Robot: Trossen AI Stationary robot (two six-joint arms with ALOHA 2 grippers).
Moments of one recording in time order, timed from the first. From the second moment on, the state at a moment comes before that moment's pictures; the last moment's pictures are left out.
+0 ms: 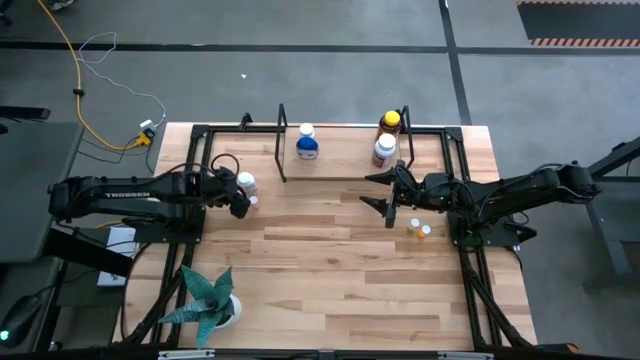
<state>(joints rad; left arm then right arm) 0.32 0.79 0.44 -0.77 -0.26 -0.78 0.03 1.00 0.49 0.39 0.26 0.11</state>
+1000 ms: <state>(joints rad) 0.28 0.73 0.44 -0.75 -0.08 -0.76 0.03 1.00 0.49 0.39 0.26 0.11</state>
